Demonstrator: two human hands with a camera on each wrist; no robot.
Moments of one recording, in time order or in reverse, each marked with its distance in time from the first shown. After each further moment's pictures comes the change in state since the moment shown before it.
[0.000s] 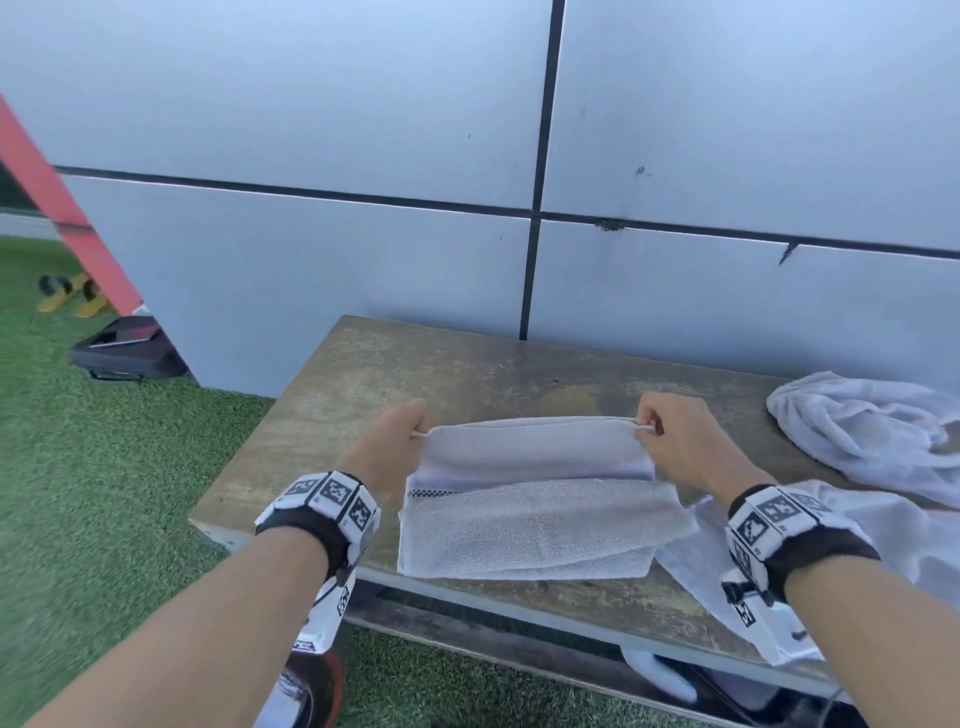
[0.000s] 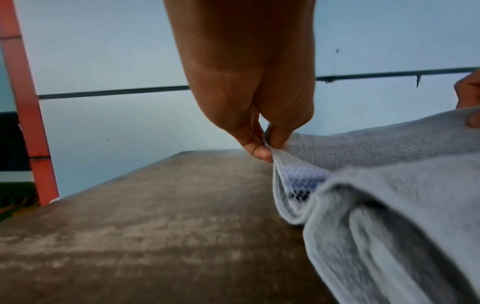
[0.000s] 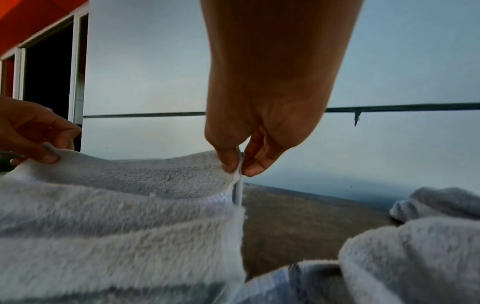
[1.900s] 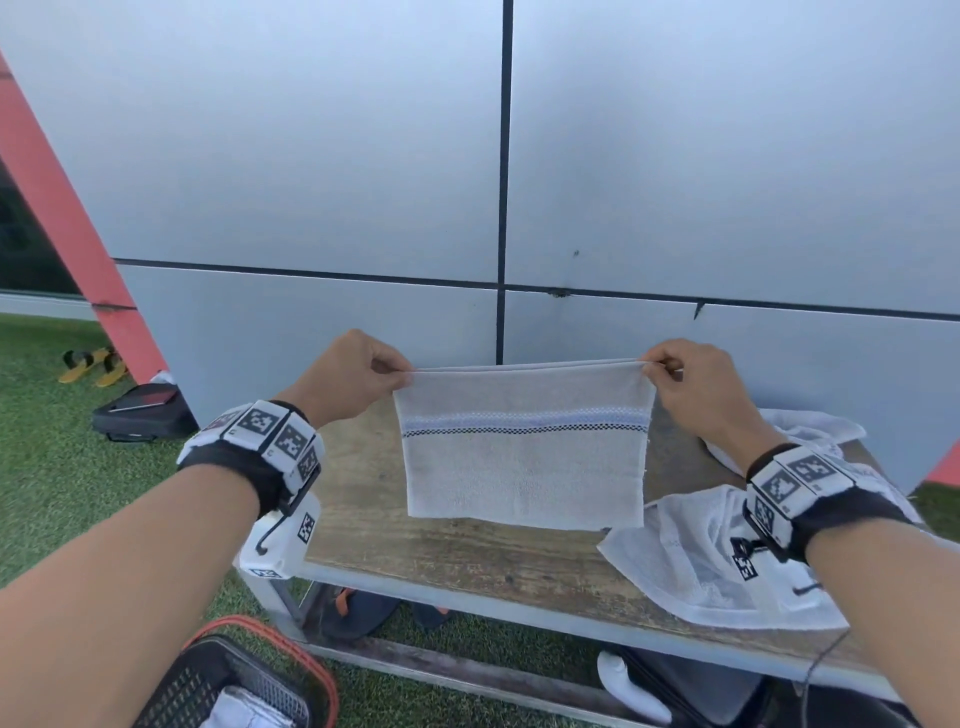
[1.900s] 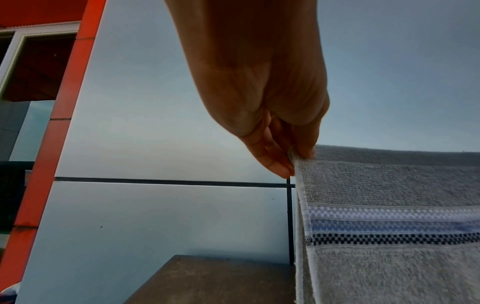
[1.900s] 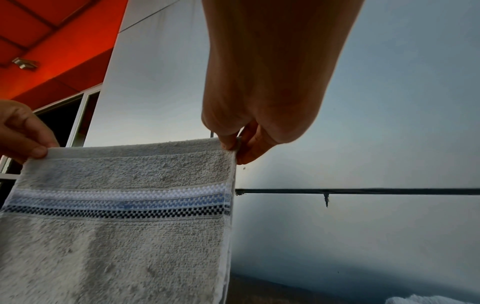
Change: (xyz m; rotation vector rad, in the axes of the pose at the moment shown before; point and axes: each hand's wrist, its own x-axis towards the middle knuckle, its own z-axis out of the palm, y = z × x) left_hand -0.037 0.103 -0.133 -0.054 0.198 0.157; right_hand -0.047 -0.025 -0.127 0.192 0.451 -0.148
